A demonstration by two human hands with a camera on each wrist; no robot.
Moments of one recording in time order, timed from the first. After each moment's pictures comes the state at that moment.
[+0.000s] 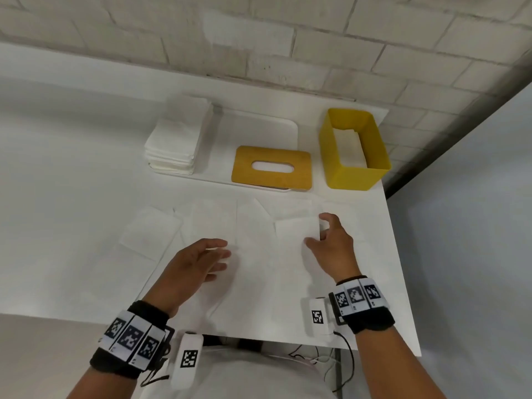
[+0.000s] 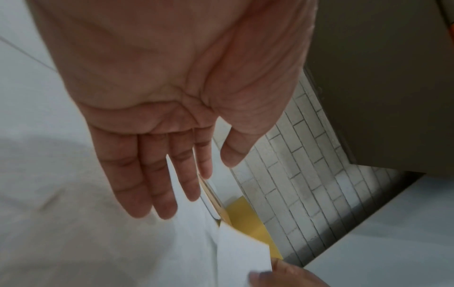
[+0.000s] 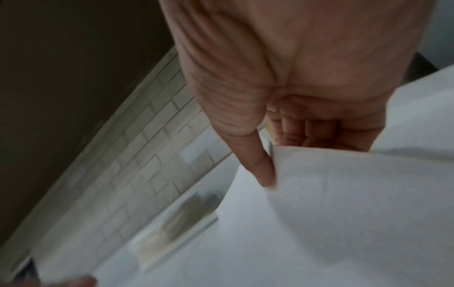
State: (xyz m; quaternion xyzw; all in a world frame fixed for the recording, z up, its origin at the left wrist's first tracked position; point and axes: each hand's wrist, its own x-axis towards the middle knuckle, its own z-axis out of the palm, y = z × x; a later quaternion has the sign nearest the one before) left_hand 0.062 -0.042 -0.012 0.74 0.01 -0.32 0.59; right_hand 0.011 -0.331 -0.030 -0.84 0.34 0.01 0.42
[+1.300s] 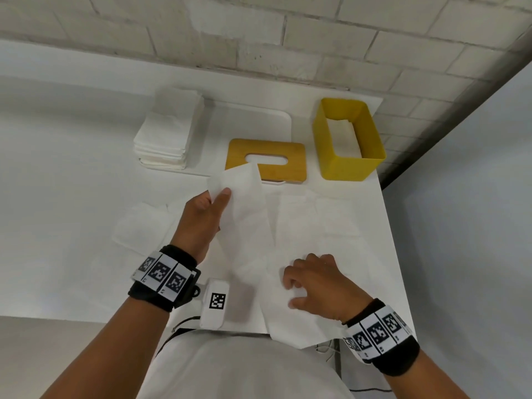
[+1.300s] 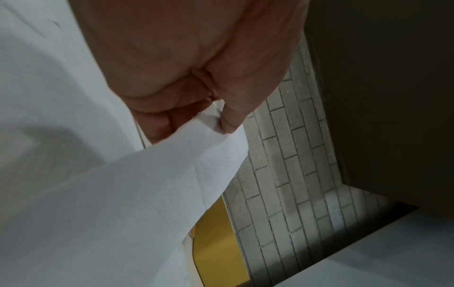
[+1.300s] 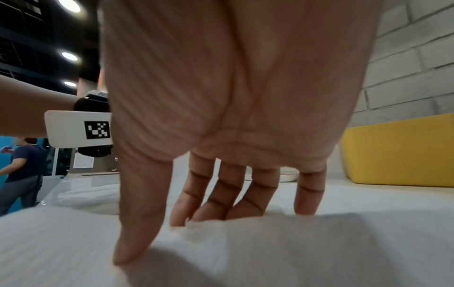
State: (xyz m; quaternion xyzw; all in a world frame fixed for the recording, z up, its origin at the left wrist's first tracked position) left_hand 0.114 -0.102 -0.003 0.70 0.03 -0.22 0.68; right_hand -0.047 -0.312 -0.028 -0.96 -0.06 0.23 0.15
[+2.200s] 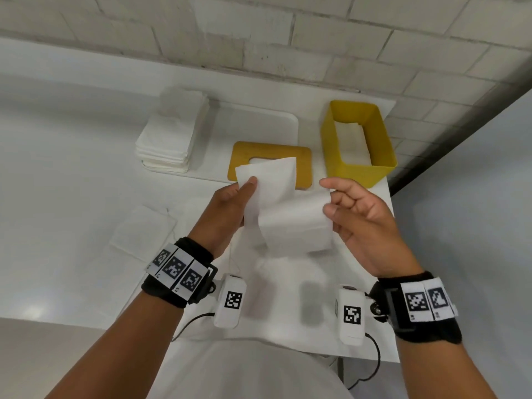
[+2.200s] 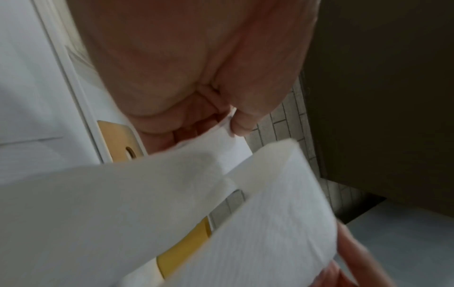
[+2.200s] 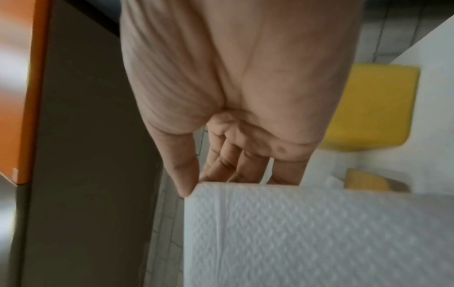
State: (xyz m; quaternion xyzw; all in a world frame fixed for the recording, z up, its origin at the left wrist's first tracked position) left_hand 0.116 -0.144 0.037 0.64 -0.01 -0.30 0.71; right_hand 0.008 -0.349 0.067 -0.61 0.07 -0.03 0.78
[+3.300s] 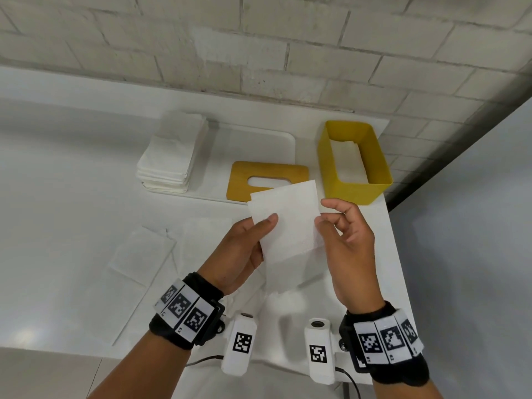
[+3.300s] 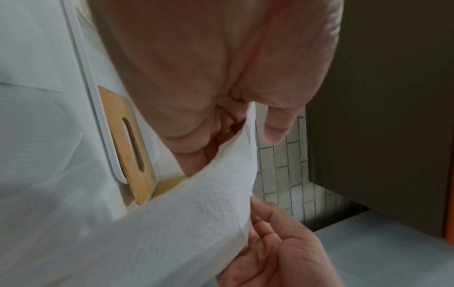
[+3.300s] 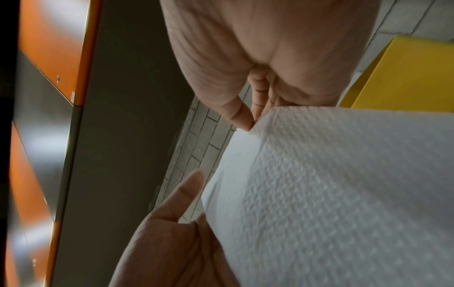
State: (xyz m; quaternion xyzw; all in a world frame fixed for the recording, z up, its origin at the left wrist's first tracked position) left_hand 0.091 -0.153 0.042 0.49 -0.03 -0.37 0.78; right_hand 0.015 -0.314 0.048 -0.68 0.21 -0.22 0.66
